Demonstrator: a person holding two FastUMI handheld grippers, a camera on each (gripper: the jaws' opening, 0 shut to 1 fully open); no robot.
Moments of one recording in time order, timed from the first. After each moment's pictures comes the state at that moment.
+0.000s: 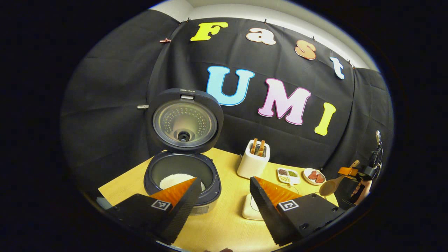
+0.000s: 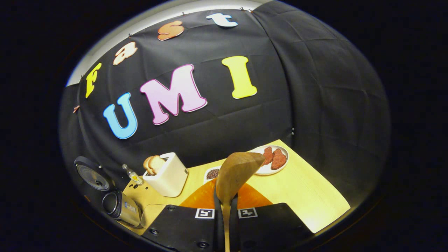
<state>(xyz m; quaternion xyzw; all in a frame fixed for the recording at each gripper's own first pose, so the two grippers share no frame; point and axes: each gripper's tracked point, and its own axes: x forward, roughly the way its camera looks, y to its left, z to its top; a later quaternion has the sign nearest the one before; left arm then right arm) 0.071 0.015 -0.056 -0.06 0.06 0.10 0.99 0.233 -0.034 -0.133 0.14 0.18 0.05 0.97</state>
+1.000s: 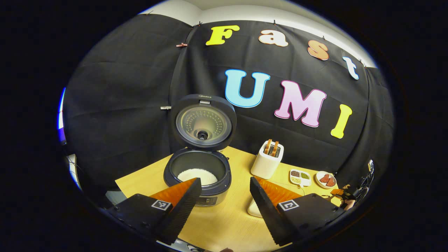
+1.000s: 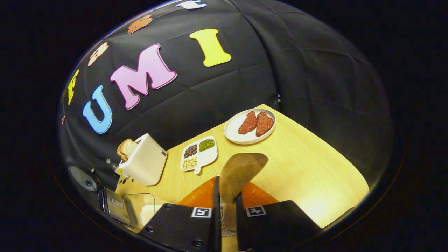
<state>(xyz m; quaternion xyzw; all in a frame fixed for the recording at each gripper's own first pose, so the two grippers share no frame) 0.030 0.007 -0.040 -0.07 0.05 0.18 0.98 0.239 -0.053 -0.243 0.19 0.27 0.00 0.94</state>
